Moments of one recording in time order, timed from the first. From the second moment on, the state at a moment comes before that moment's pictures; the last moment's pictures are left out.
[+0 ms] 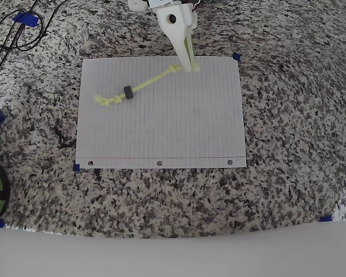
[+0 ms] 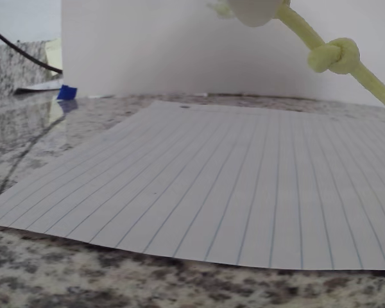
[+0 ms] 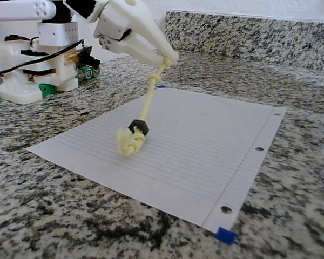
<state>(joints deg) -17.1 185.4 180.4 40.3 67.0</state>
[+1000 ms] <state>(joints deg) -24.3 187.3 180.4 40.9 38.1</state>
